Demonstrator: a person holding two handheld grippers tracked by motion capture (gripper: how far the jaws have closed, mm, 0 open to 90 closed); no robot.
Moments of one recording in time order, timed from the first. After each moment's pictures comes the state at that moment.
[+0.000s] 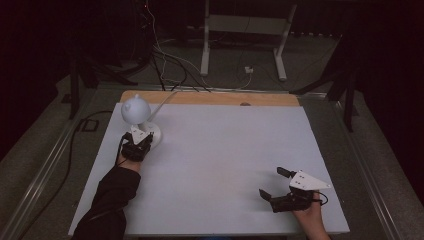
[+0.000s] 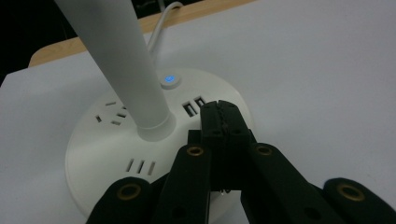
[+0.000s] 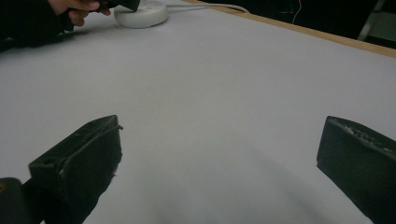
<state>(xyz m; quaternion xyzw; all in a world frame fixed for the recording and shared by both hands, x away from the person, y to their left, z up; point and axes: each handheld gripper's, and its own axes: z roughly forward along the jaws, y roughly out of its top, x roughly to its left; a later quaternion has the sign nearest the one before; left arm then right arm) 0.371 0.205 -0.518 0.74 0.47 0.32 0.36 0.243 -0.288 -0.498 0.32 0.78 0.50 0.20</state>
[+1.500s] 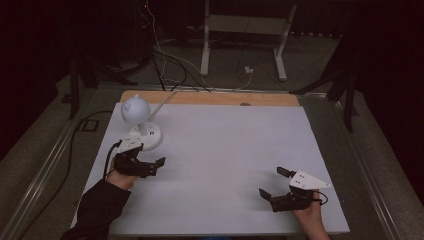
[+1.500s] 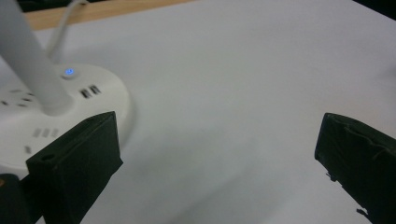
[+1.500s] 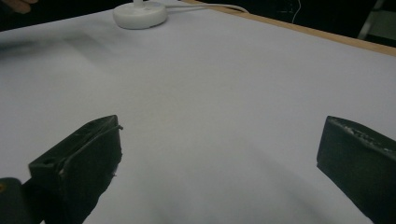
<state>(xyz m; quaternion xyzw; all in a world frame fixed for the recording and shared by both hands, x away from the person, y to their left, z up) 0.309 0.206 -0.467 0.77 0.43 0.17 0.44 0.244 -0.287 -0.499 0.32 0.78 0.51 0.19</state>
